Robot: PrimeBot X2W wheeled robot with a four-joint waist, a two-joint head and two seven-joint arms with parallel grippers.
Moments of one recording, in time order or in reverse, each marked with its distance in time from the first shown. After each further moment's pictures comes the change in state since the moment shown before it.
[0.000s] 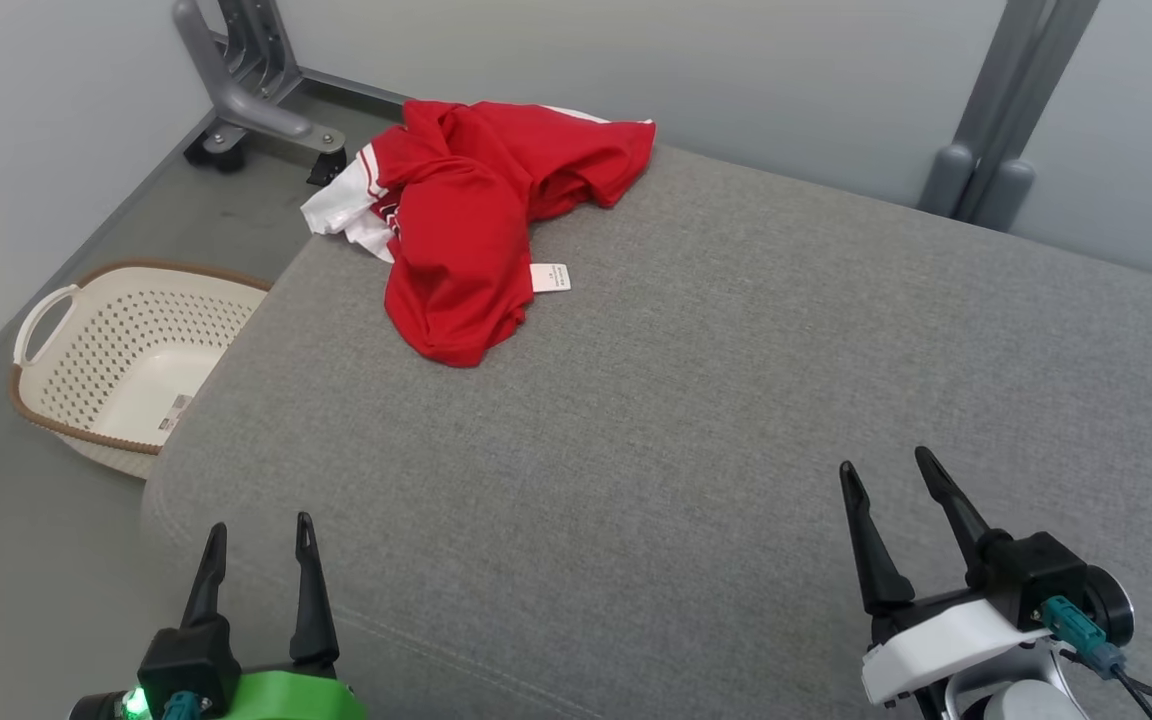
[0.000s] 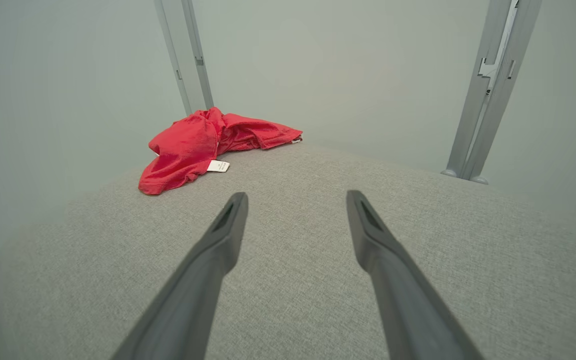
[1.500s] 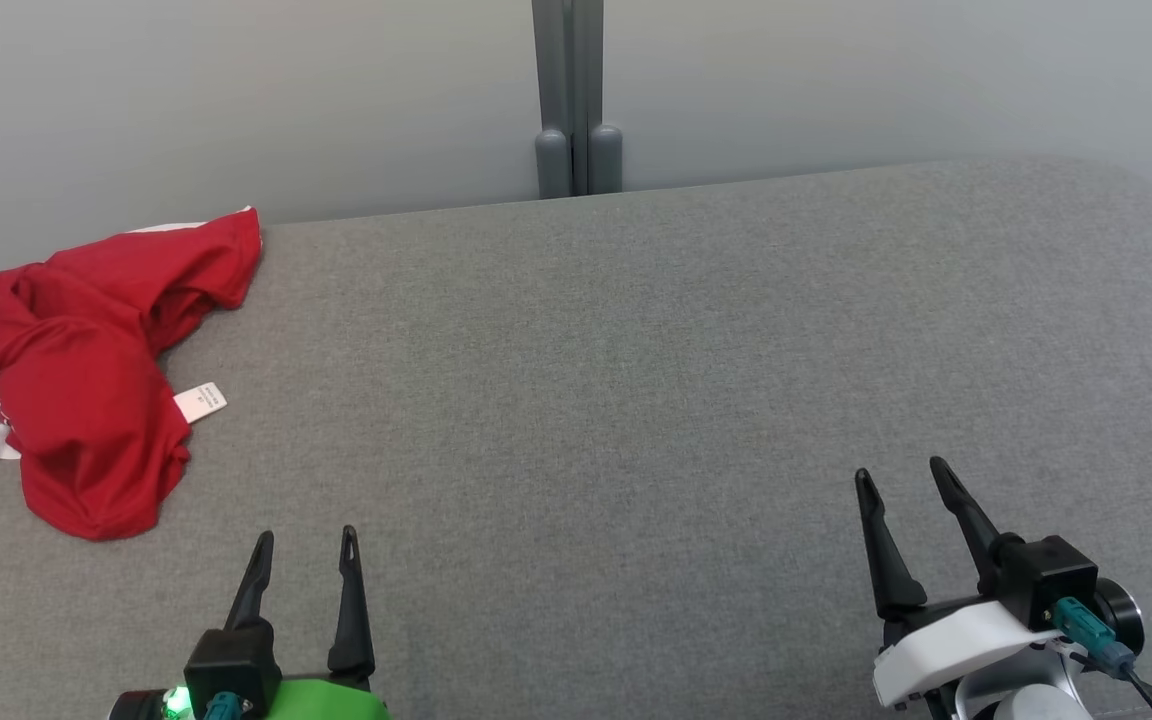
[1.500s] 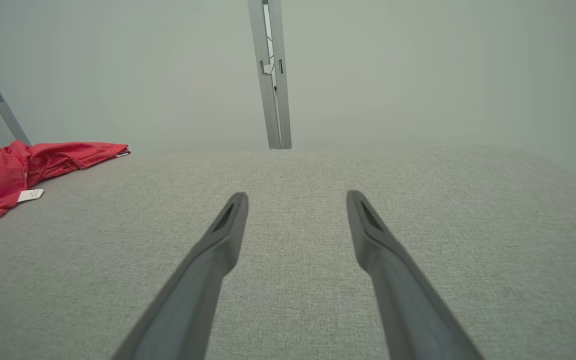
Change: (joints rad) left arm -0.002 -0.001 -0.055 0.038 0.007 -0.019 0.000; right arm -0.005 0.000 -0.025 0.038 0.016 0.000 0.000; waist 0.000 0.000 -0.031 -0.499
